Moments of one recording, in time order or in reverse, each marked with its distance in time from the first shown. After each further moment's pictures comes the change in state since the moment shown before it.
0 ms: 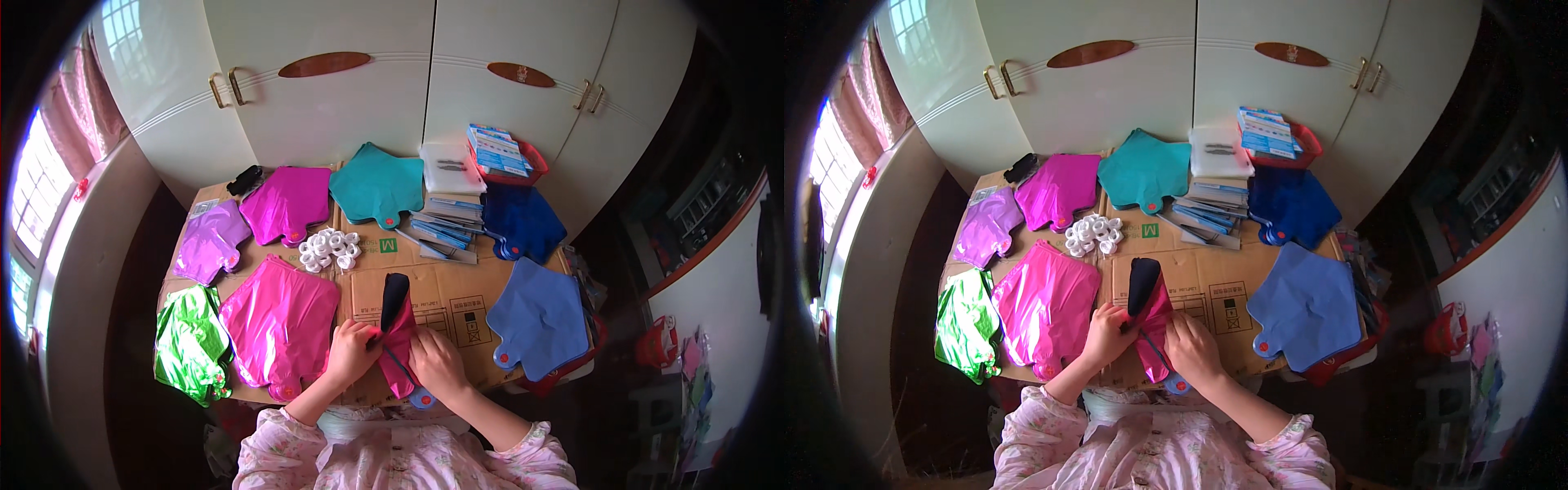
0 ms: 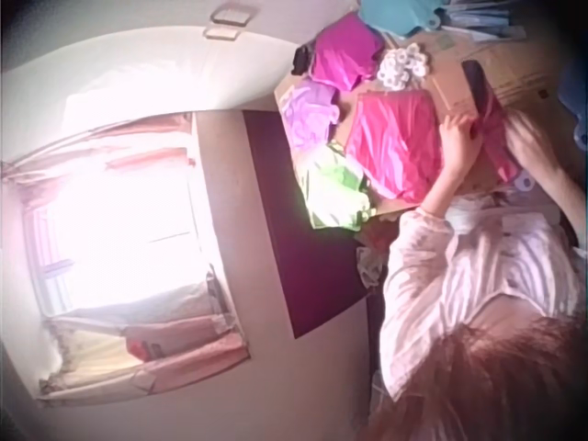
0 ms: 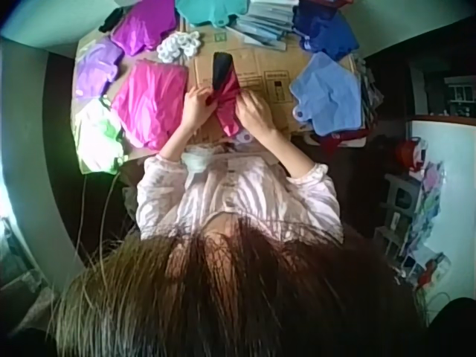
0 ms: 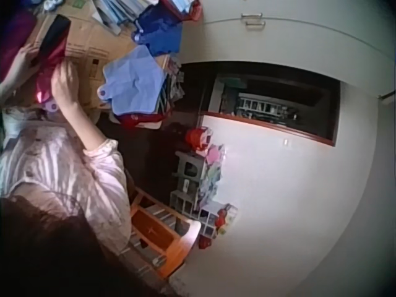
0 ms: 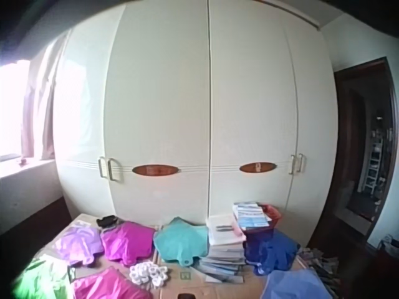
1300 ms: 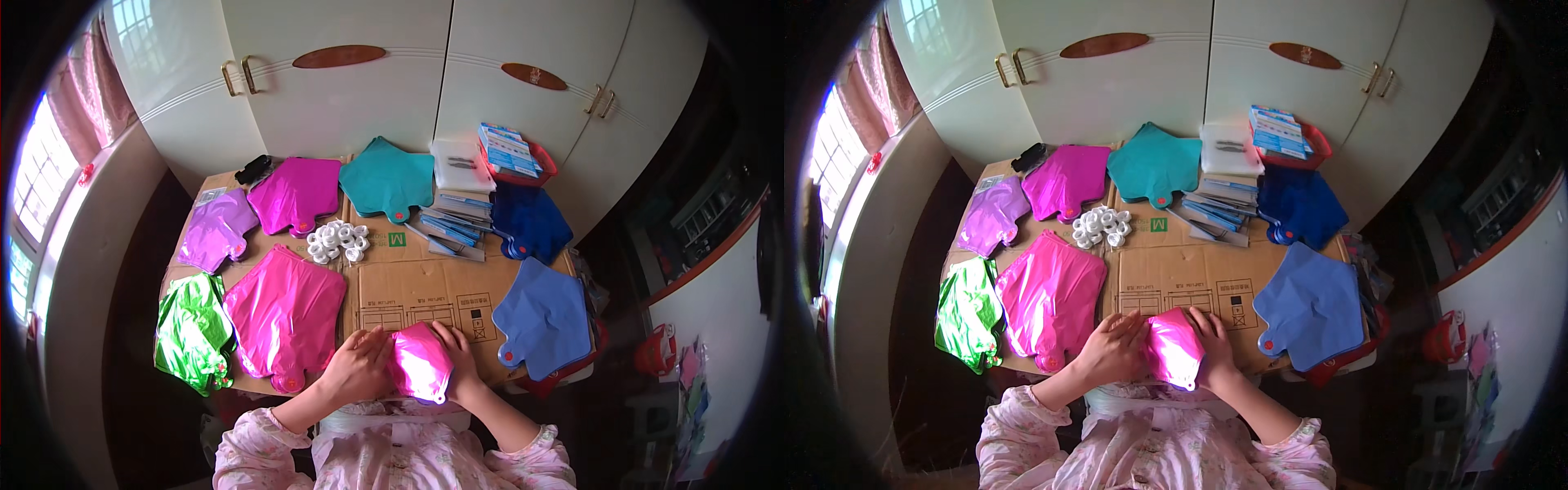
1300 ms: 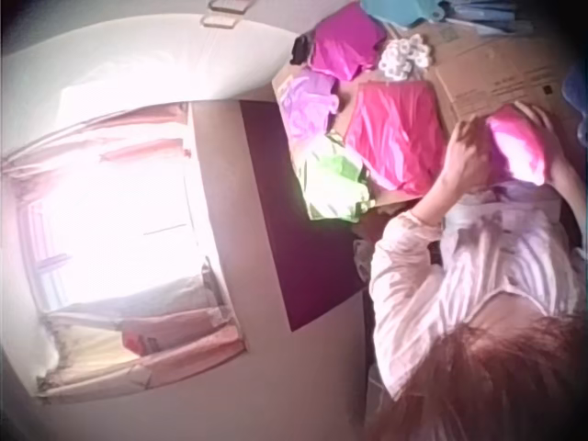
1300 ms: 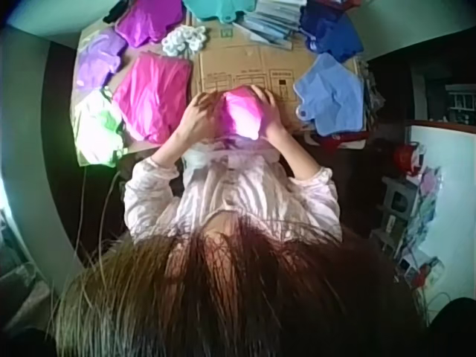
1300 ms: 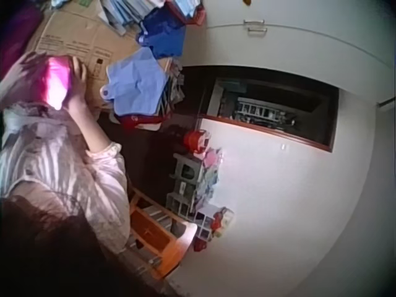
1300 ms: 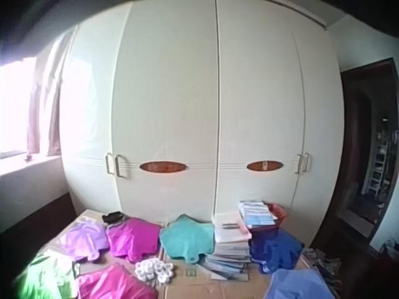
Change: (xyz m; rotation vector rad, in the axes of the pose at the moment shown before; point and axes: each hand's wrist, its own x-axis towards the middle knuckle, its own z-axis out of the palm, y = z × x) left_hand -0.029 0.023 -0.032 0.576 -0.315 0.486; right_hand -0.024 0.012 -0.013 -0.070 -0.421 -0.006
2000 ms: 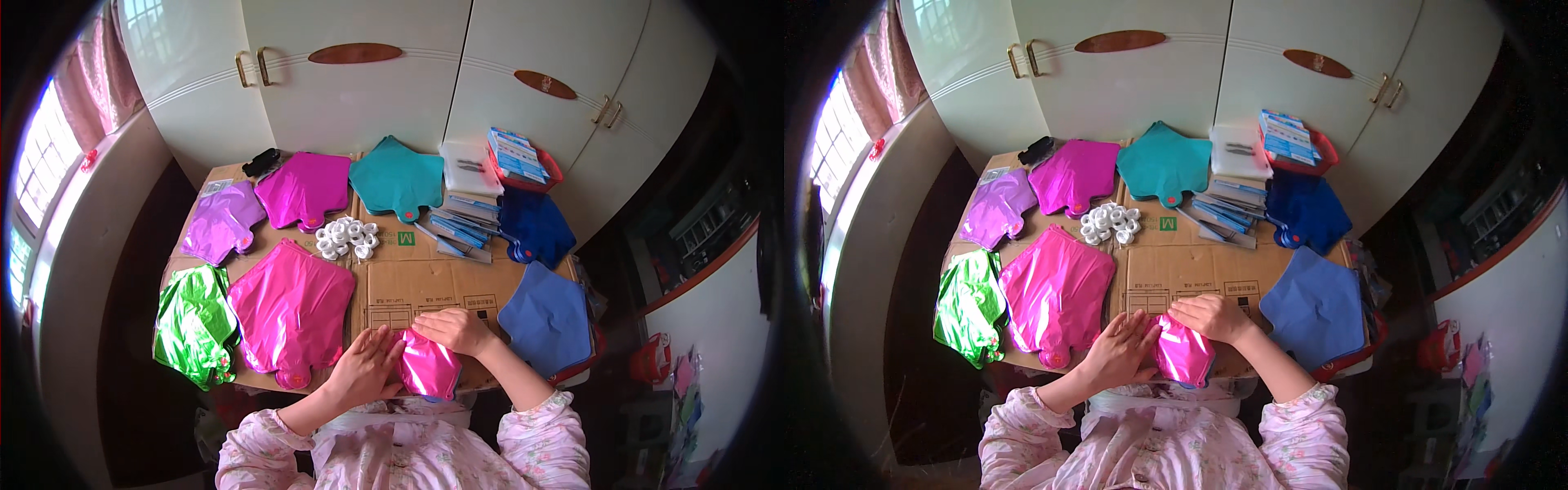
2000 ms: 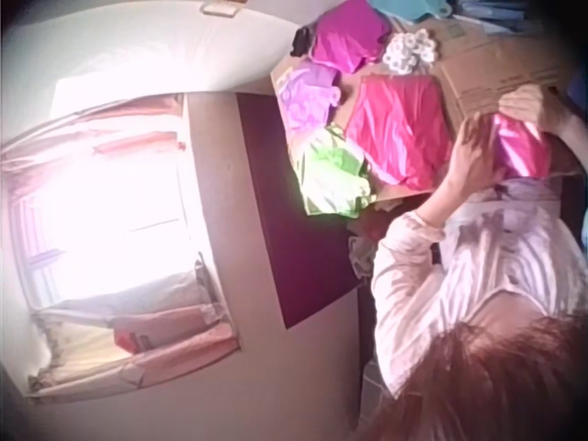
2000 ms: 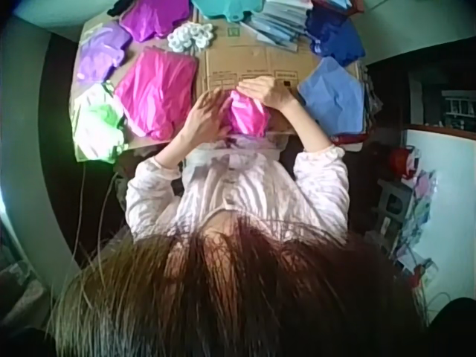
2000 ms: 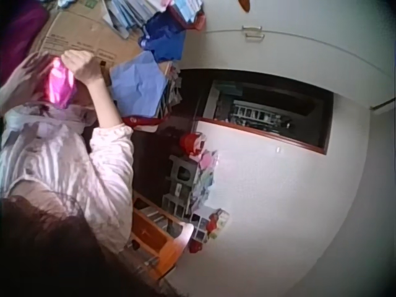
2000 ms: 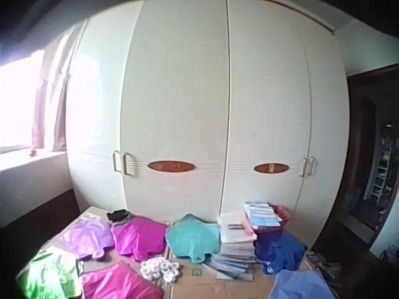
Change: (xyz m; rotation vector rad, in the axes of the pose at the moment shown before) left_hand -0.008 0.008 -0.002 -0.119 -0.040 -0.110; right_hand 0.067 0.052 -0.010 0.036 0.377 -0.635
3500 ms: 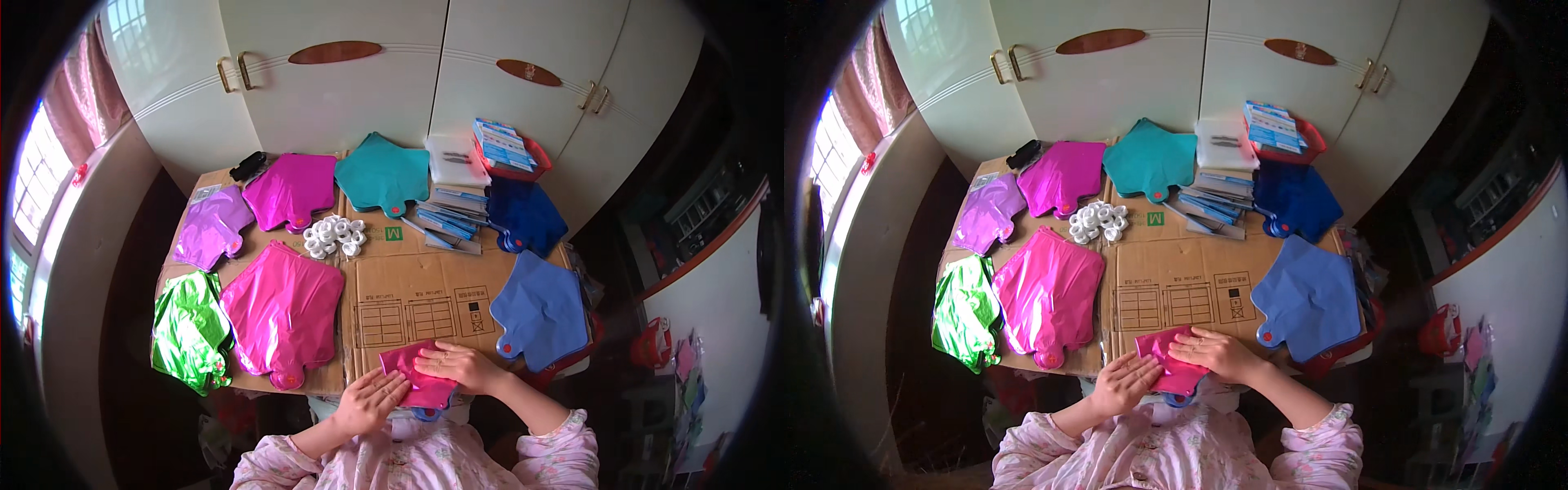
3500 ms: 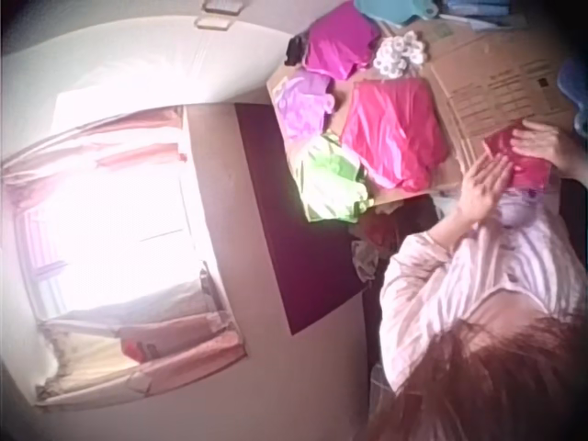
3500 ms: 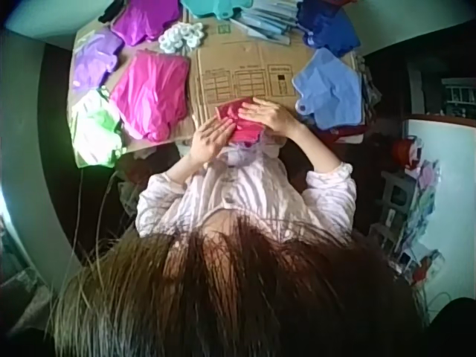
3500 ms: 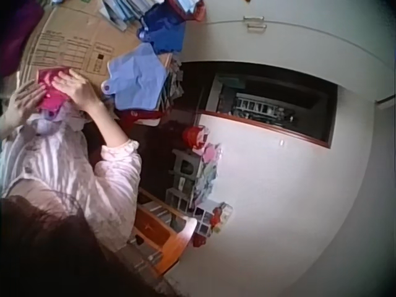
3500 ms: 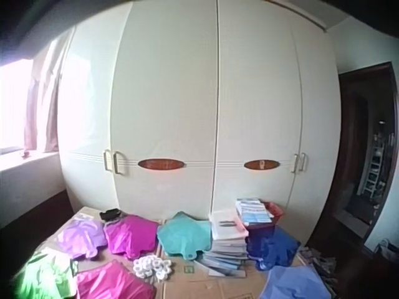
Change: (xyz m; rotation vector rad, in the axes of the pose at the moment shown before) left_hand -0.030 0.041 0.017 -0.281 0.354 0.118; right_hand -0.041 -0.064 -0.041 0.453 -0.225 0.257
